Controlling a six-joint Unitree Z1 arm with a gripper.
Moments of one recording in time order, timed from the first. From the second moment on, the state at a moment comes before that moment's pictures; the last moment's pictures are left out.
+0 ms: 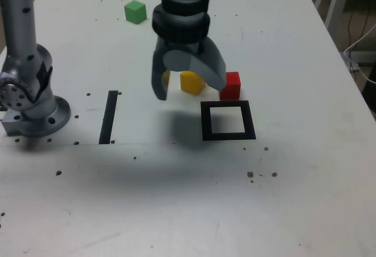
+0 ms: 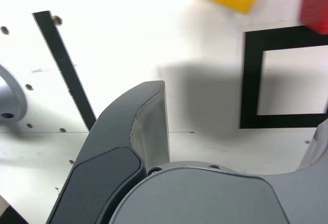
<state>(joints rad) -0.03 1.84 -1.29 1.18 0.03 0.04</state>
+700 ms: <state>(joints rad) -0.01 2.03 -1.54 1.21 0.05 0.07</state>
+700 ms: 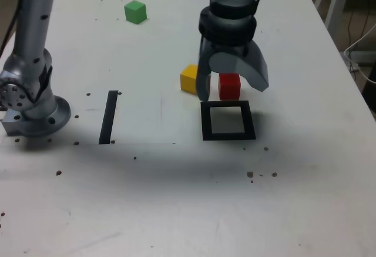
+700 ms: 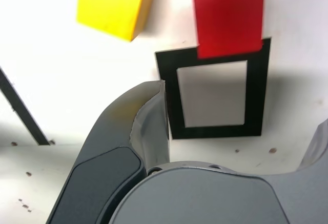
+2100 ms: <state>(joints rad) 0.08 2.18 -1.64 1.25 0.02 0.14</state>
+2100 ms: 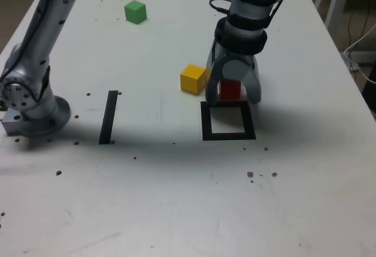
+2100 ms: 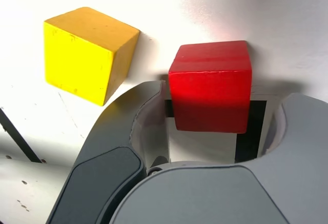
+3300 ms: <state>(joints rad) -0.05 2.15 -1.62 1.29 -0.02 0.05</state>
